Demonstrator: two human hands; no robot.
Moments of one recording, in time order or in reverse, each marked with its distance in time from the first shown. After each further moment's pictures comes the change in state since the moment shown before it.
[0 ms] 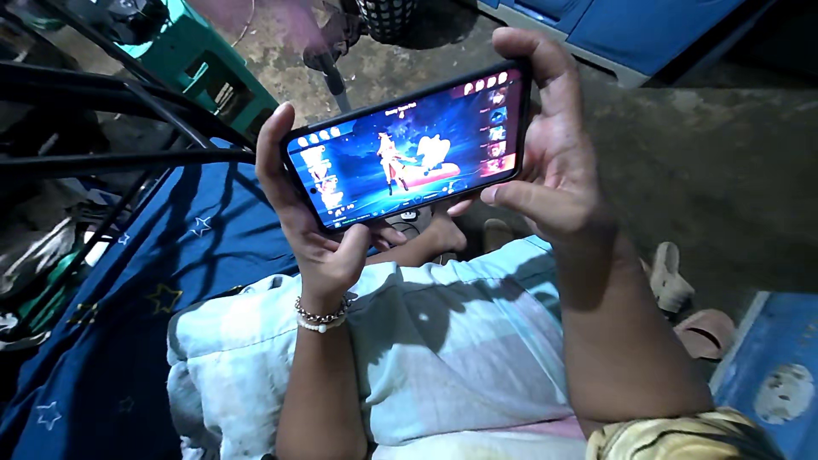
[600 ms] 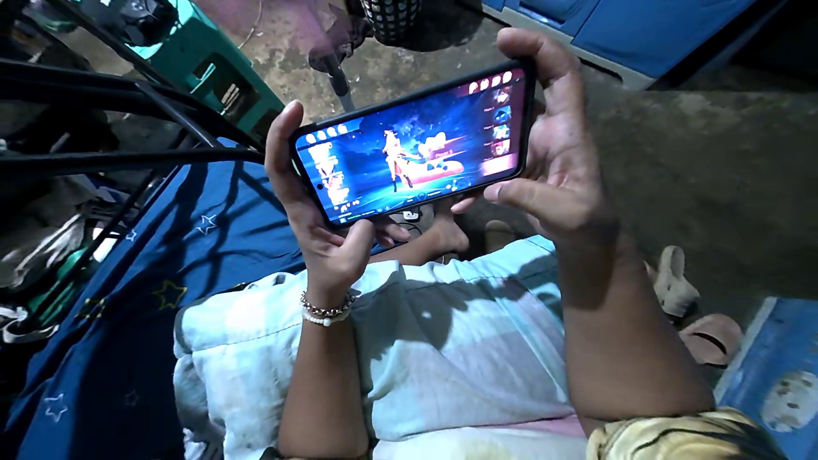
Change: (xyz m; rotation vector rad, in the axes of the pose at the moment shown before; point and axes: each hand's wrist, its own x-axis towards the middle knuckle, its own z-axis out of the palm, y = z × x) left_hand 0.000 -0.001 0.001 -0.039 -0.014 -0.003; right_hand 0.000 -0.001 -0.002 -0.006 -0.006 0.012
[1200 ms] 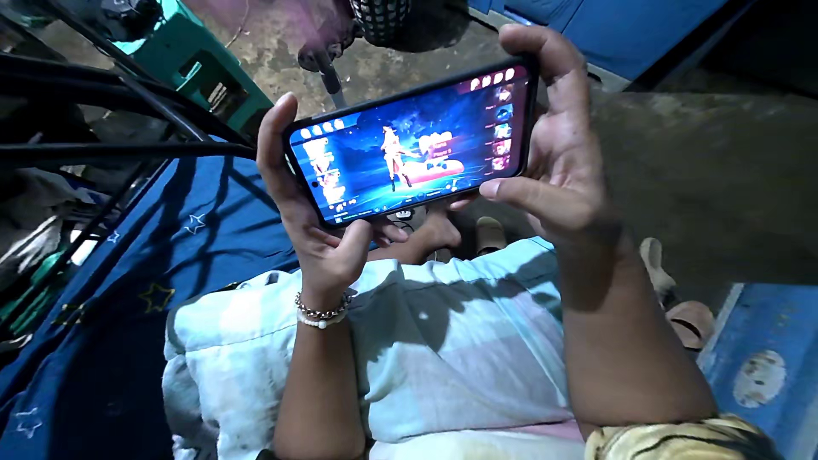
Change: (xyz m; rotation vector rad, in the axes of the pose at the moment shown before) left_hand -0.007 0.011 0.000 0.012 -0.008 0.030; right_hand -0.010 -0.016 0.013 -0.061 0.041 0.006
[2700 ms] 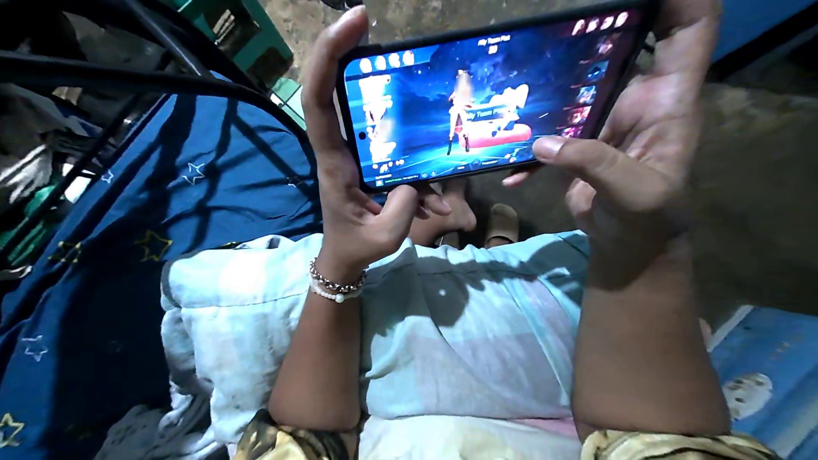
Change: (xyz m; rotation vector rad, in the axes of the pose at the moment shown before) left_hand 0.004 -0.015 0.004 0.111 -0.010 -0.031; right_hand 0.002 0.023 -0.008 -0.018 0.105 0.121
